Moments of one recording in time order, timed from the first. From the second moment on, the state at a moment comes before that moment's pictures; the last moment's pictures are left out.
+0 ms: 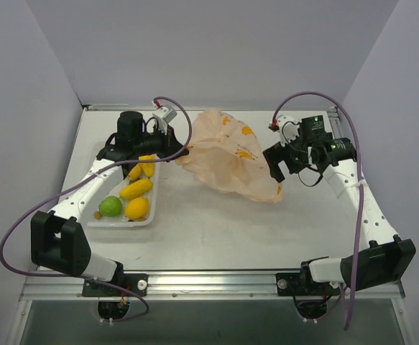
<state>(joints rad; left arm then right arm) -0.29 1.44 1.18 -0.20 0.65 -0.13 0.21 1.31 1.30 -0.97 -0.18 -0.39</state>
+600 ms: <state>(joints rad) -0.34 1.60 1.44 -0.25 0.97 -0.09 0.54 1.52 1.48 -0.73 -0.11 -0.42</state>
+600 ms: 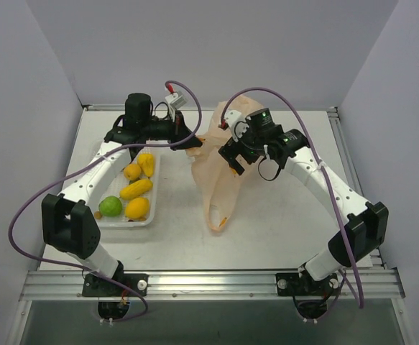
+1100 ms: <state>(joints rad) -0.32 1.61 1.43 -0.14 0.97 -0.40 0.54 1.50 1.49 -0.69 -0.11 -0.27</state>
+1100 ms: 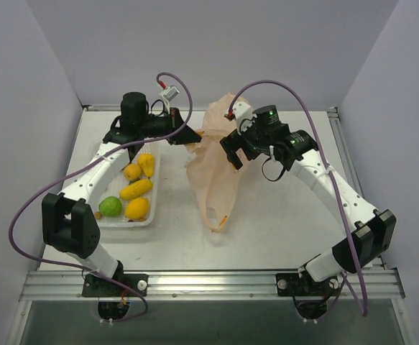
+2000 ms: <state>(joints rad) -0.22 1.74 1.61 -0.09 0.92 -0.48 0.50 1.61 1.63 -0.71 -0.09 -0.08</state>
